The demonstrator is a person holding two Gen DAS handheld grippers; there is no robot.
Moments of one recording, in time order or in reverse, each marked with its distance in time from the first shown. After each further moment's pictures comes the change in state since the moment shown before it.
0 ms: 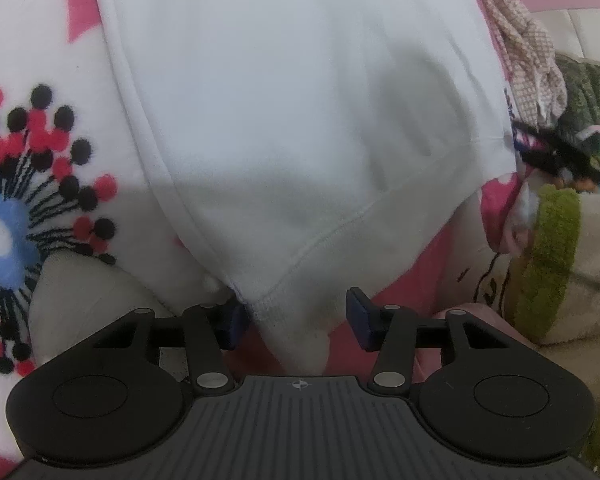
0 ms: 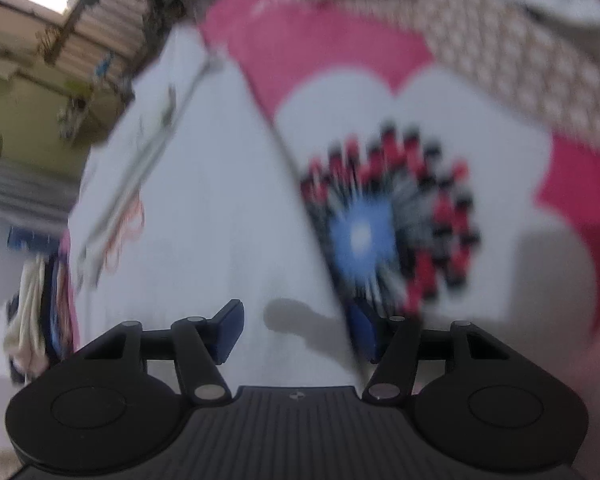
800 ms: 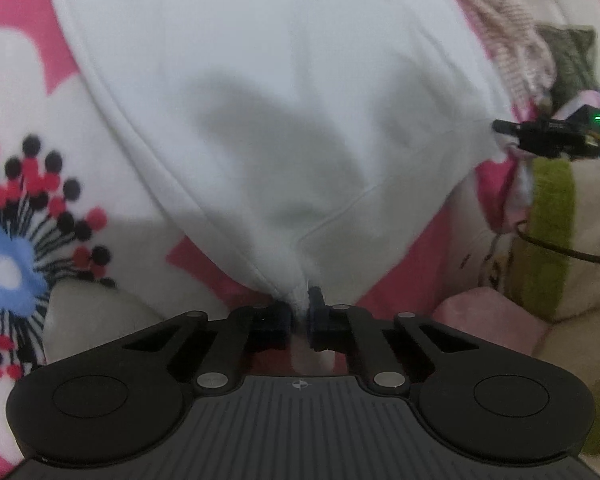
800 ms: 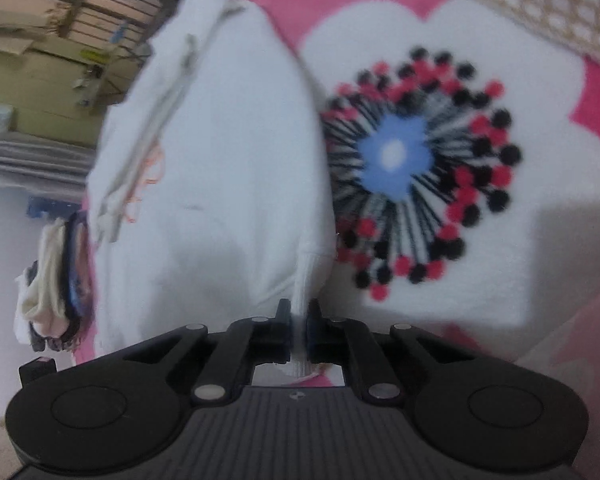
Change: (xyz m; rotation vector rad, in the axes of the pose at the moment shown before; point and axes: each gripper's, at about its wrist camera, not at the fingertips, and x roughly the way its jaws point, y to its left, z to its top) left arm -0.012 -0.021 -0.005 0.141 -0.044 0.032; right arm 0.002 0.007 -0.015 -0.007 0.069 0.099
